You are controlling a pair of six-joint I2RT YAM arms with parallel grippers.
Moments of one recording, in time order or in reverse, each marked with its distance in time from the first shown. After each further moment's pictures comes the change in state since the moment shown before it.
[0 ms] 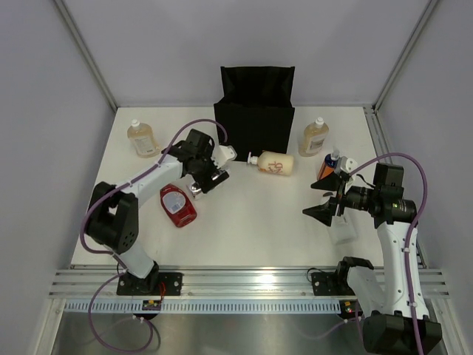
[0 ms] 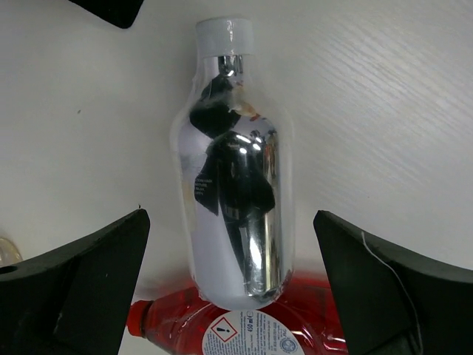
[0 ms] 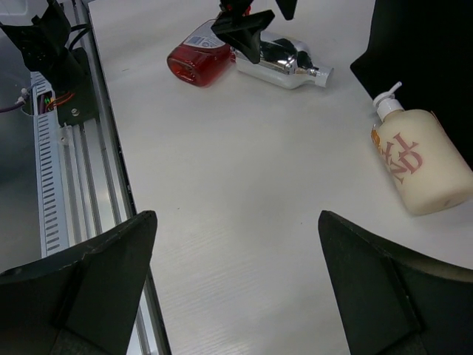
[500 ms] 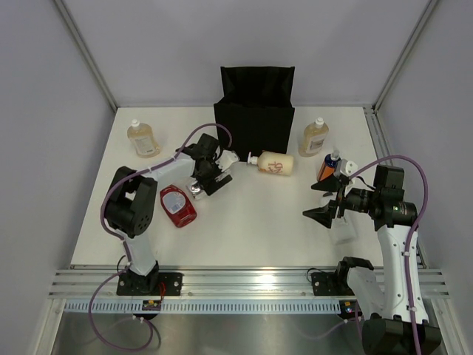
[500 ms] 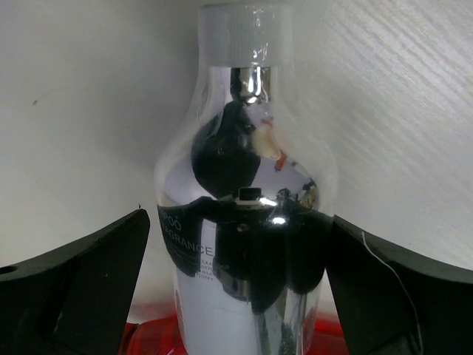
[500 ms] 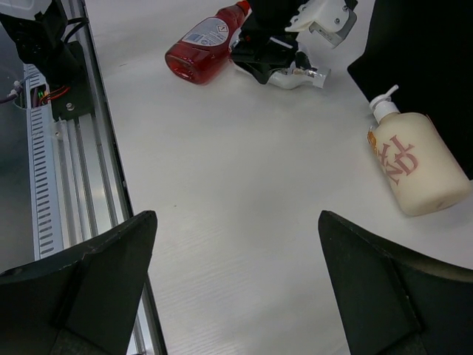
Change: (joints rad) left arm -0.015 0.192 0.044 0.042 -0.113 -0.059; right arm 0.000 -0.035 -0.004 -0.018 0.006 -0.033
